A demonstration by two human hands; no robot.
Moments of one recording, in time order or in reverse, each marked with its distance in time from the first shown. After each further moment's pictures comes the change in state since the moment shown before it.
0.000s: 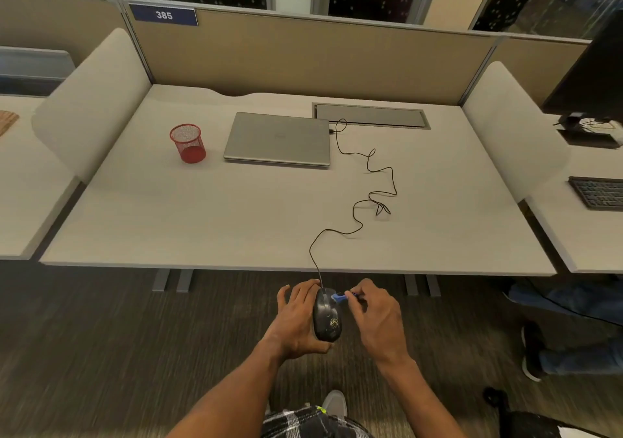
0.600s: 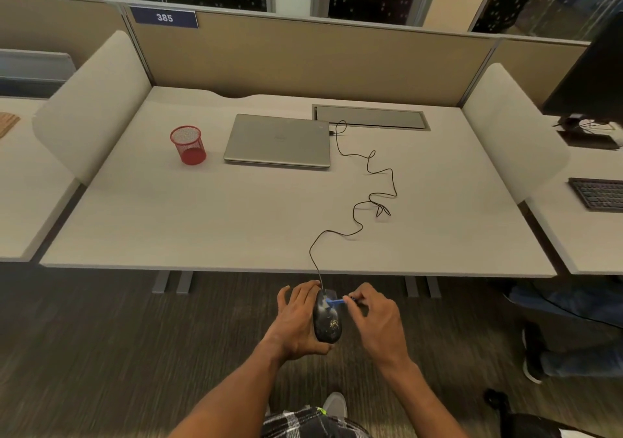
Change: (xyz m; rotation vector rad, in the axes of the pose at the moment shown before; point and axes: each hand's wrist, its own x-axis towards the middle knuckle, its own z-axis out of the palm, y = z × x) left_hand 0.002 -0.003 0.001 0.000 -0.006 0.004; right_hand -0.002 0.002 -0.001 0.066 -0.026 -0.001
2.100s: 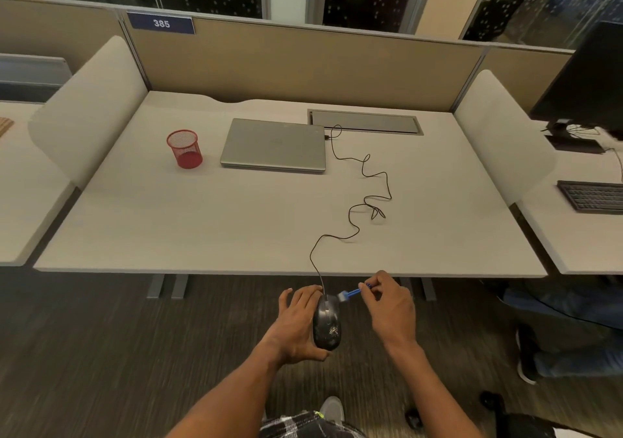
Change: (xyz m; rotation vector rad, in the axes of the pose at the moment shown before) left_hand -0.004 0.008 -0.005 -0.001 -0.026 0.065; right_hand 0.021 0.010 -0.019 -0.062 0.090 0.209
